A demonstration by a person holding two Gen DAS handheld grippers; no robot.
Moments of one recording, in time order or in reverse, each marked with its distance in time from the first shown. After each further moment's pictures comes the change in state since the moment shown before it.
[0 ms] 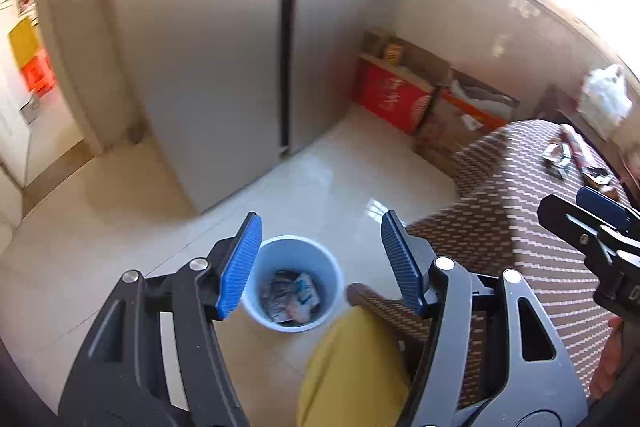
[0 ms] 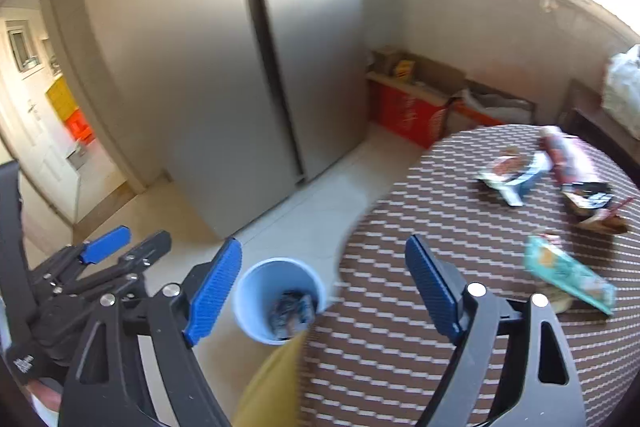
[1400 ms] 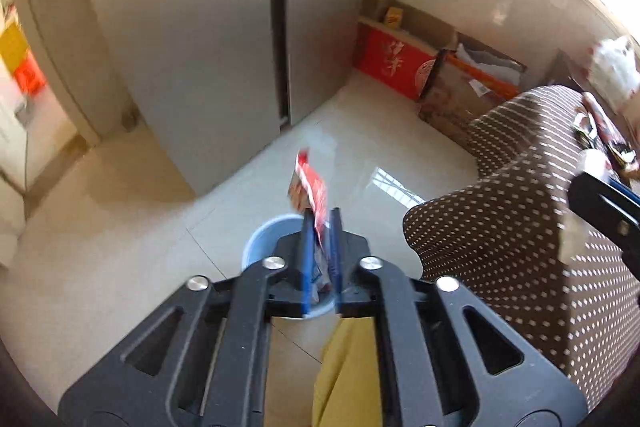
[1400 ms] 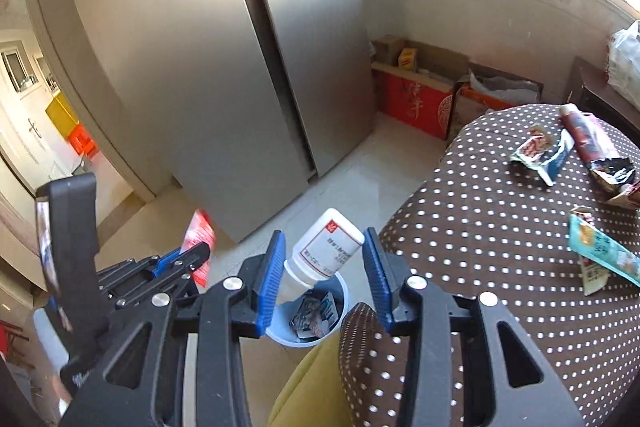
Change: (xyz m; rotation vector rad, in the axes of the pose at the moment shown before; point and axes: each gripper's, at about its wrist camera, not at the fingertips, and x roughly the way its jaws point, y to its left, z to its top) left arm 0.055 0.017 -0.003 0.013 0.140 0.014; right arm 0.021 0.035 0.000 0.063 0.026 0.052
